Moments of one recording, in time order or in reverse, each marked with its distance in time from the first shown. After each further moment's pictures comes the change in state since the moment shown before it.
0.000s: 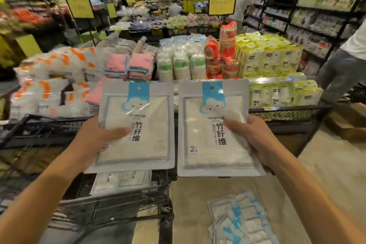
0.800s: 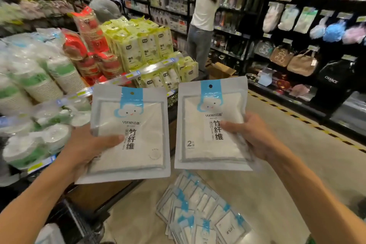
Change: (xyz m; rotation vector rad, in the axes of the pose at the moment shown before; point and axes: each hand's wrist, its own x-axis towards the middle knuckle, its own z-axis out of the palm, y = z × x) left_hand 0.164 -0.006 0.256 0.113 -0.611 0.013; right_hand -0.048 0.023 -0.166 0.049 0.676 0.085
